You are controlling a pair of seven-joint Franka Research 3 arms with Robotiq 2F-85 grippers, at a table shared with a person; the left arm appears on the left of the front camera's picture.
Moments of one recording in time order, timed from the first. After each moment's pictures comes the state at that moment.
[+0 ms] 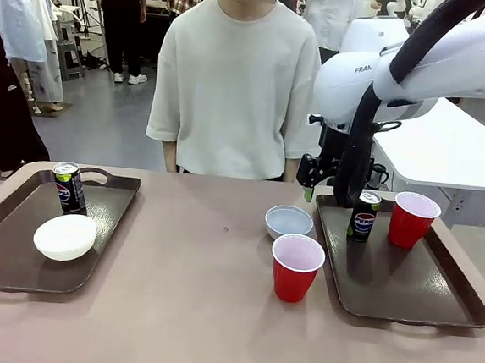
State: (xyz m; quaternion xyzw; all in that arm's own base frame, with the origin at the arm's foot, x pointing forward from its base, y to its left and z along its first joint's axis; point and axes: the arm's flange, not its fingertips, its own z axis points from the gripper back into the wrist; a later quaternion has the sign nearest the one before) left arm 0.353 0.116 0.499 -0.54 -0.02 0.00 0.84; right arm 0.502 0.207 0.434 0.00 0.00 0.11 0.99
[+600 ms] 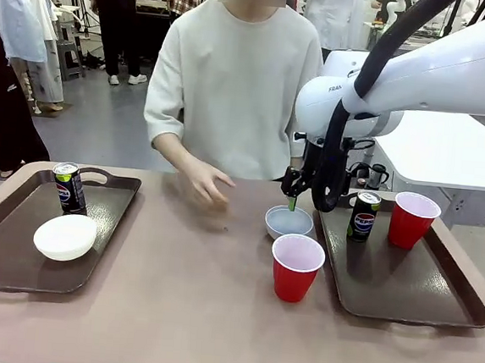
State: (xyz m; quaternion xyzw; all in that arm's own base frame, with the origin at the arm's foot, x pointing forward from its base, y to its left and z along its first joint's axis) left arm 0.353 0.116 0.499 -0.54 -0.02 0.00 0.84; right arm 0.549 0.224 0.385 0.02 0.02 0.10 0.99
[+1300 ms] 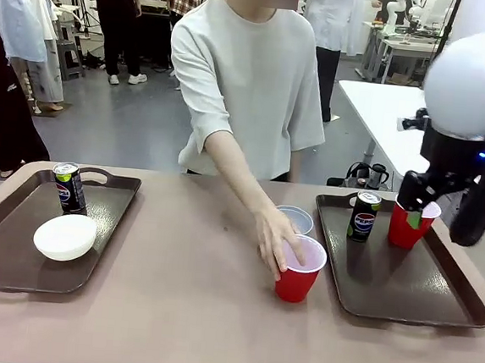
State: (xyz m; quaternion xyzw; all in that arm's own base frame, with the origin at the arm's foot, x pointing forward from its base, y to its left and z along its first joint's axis) left arm 0.353 0.116 0.499 -0.54 -0.02 0.00 0.84; right arm 0.354 0.079 0.508 -0.09 -0.02 0.11 0.99
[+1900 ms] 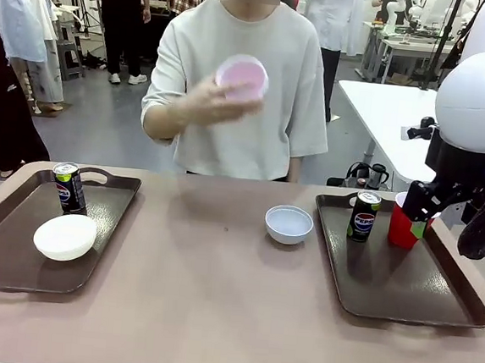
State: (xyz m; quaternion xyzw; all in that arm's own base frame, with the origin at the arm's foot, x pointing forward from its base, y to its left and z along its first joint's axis) left arm 0.353 0.116 0.499 -0.54 -0.02 0.00 0.84; right arm 0.351 0.075 0.500 -0.08 -0.02 0.12 0.99
